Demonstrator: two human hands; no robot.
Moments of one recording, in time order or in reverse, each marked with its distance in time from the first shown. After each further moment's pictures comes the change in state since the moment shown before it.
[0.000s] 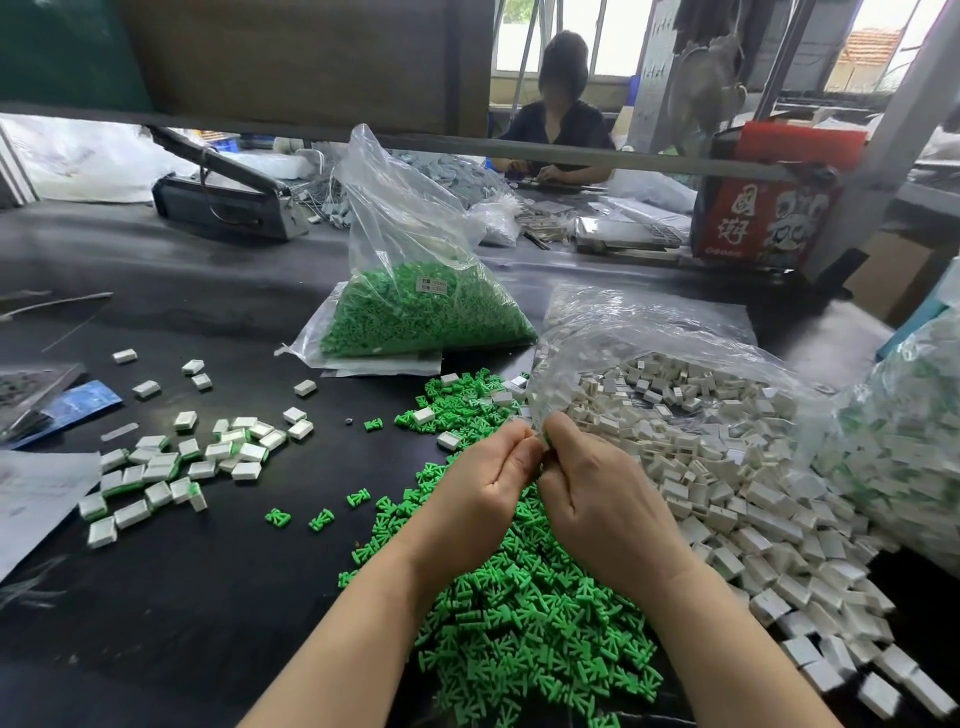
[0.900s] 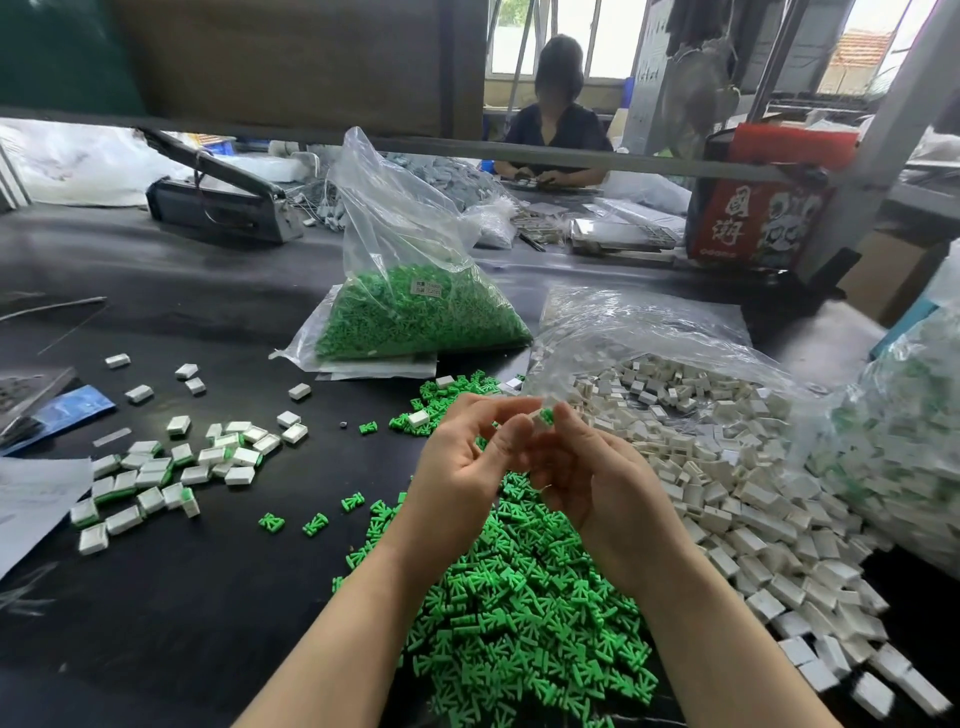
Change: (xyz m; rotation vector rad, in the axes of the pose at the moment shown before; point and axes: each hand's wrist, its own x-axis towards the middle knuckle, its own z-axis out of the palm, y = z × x) left_hand 0.003 0.003 -0.004 -0.075 0.209 0.091; right_hand 0.006 -0.003 0.001 1.340 0.057 0.481
